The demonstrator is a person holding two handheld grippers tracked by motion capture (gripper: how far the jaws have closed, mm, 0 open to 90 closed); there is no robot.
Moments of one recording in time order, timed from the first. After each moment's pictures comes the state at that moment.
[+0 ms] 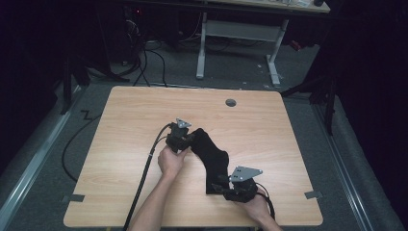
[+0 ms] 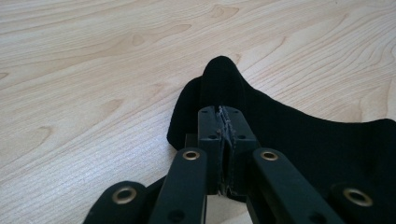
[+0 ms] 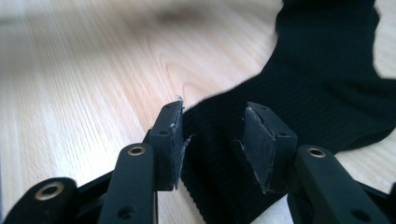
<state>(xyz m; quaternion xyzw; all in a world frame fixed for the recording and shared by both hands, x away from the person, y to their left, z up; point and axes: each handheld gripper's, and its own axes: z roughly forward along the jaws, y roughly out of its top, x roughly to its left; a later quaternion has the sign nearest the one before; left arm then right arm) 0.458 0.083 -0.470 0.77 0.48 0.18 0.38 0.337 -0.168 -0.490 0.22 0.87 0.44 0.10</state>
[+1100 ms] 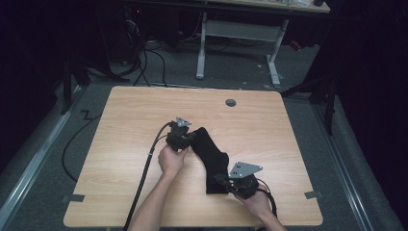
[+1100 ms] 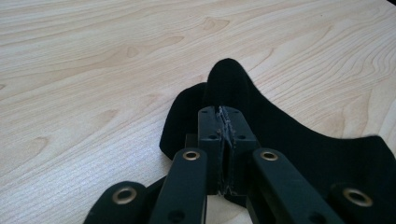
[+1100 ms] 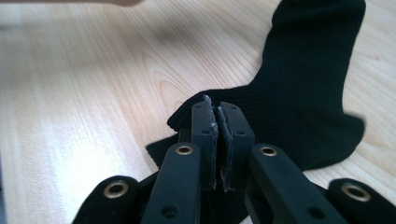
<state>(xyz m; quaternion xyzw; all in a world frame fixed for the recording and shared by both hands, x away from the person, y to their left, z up) 0.457 0.083 -0.462 0.76 0.48 0.17 0.40 0.336 -0.163 -0.465 0.21 0.87 0.42 0.13</state>
